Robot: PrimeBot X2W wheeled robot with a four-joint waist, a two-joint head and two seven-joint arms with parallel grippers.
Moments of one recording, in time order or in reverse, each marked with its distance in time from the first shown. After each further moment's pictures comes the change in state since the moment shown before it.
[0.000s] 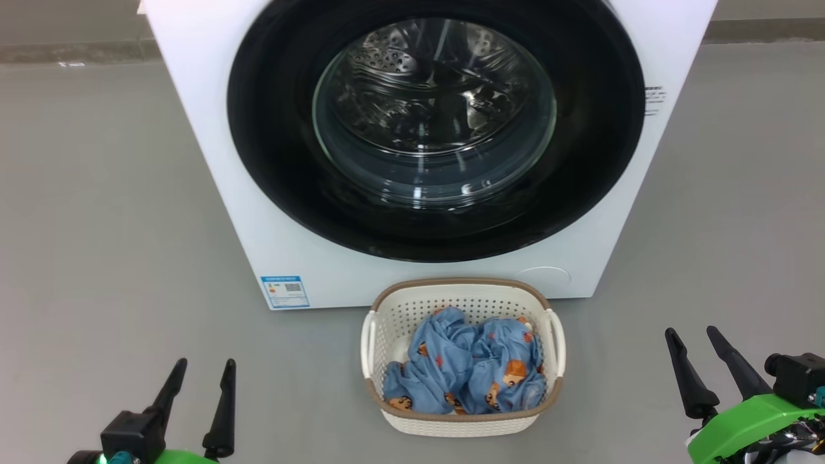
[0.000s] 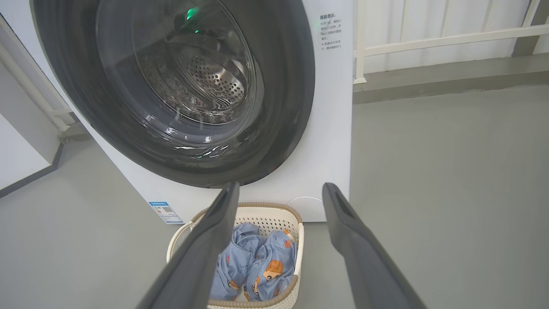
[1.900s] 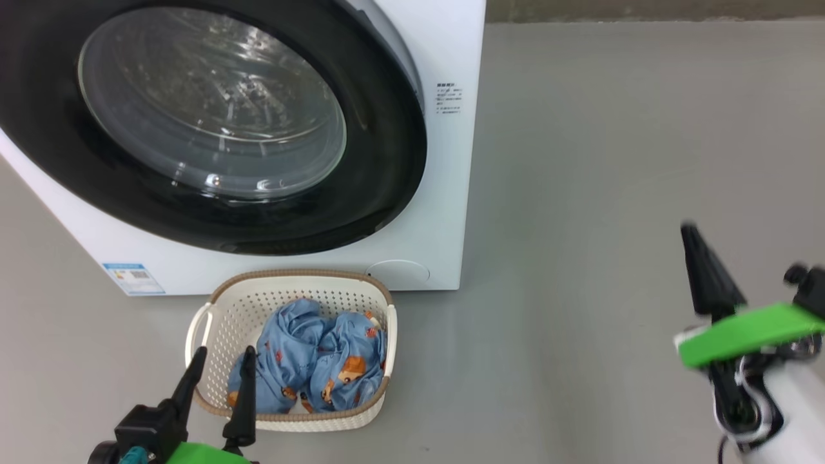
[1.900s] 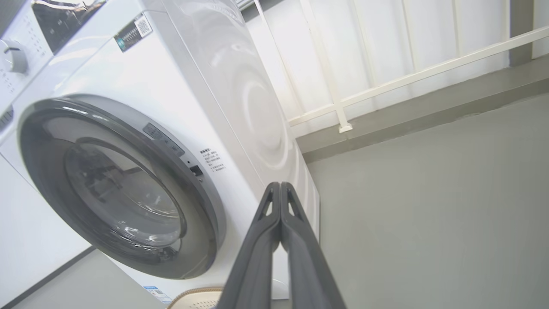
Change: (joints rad) left arm -0.001 -0.054 -0.004 -0.047 -0.018 0.000 0.000; right arm -0.170 0.030 -0.003 -0.077 0.205 0.000 -0.001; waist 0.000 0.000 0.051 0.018
